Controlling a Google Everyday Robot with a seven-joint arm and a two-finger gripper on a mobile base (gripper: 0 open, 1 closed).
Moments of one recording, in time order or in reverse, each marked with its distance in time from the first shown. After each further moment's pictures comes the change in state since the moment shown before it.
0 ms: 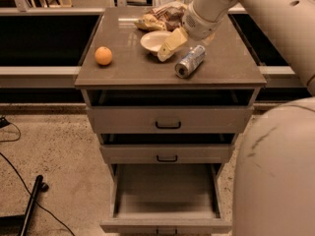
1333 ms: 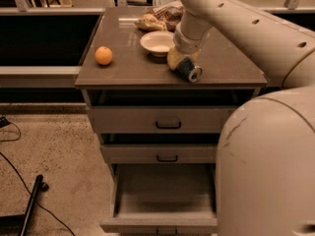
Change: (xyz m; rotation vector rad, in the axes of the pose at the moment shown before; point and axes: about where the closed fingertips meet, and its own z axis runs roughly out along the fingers) arm -0.004 -0.025 0.070 0.150 0.033 0.104
